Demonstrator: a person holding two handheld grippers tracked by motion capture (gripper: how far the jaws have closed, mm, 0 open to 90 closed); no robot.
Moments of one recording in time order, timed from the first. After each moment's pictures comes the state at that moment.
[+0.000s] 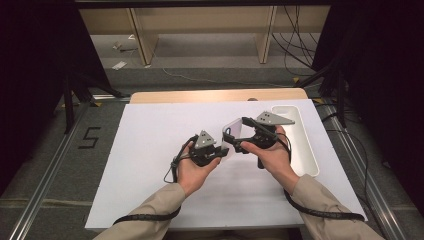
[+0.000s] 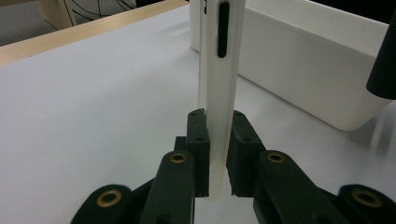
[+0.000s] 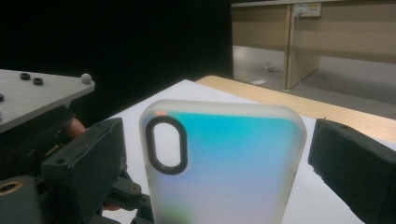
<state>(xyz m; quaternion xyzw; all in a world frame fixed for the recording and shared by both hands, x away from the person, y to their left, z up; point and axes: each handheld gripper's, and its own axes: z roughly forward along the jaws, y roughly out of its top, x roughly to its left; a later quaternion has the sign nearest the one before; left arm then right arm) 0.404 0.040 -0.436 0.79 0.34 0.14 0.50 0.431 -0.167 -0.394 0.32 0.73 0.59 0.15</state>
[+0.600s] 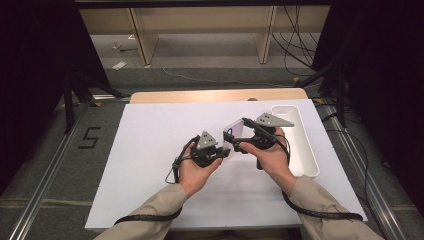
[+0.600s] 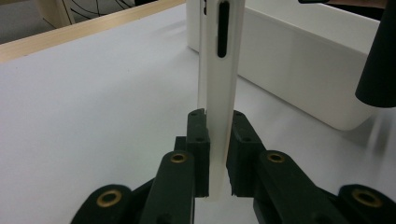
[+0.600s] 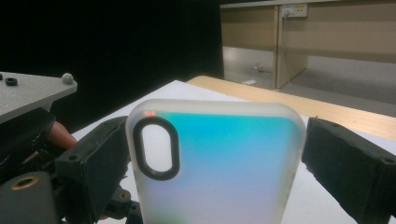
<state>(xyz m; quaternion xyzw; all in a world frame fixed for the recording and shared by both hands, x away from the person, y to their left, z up) 0.403 0.036 -0.437 0.79 0.34 0.13 0.50 0.431 -0.165 -0.400 0.34 0.72 0.59 0.17</state>
